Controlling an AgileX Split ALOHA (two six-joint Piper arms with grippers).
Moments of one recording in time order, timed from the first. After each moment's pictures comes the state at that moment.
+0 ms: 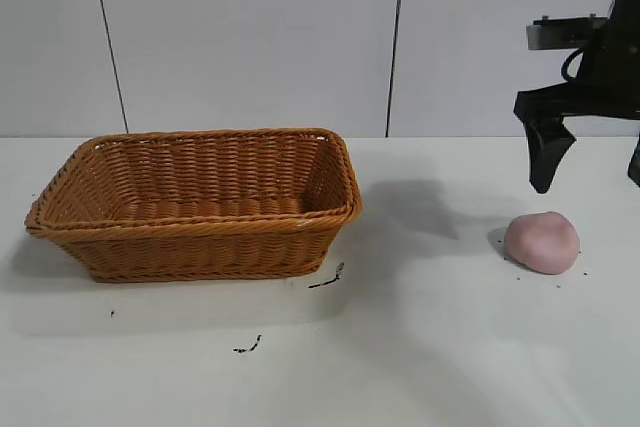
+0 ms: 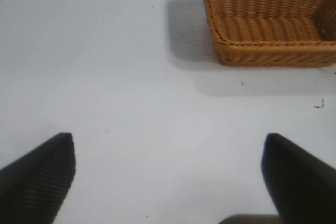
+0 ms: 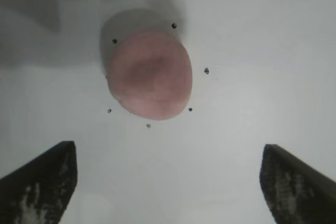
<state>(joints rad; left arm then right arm) -0.01 0.00 -0.50 -0.01 1.06 -0.03 0.07 1.95 -1.39 -0.06 0.93 0.02</state>
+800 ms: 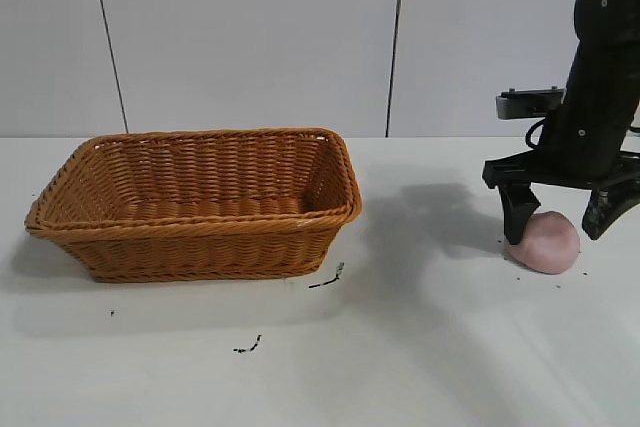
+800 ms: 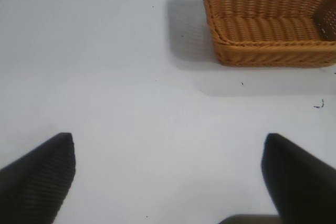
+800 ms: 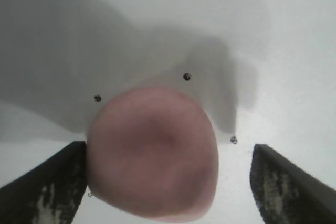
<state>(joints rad) -0.01 0.00 -0.50 -0.01 1.06 -0.03 0.07 2.11 -1.39 -0.06 0.77 0.02</state>
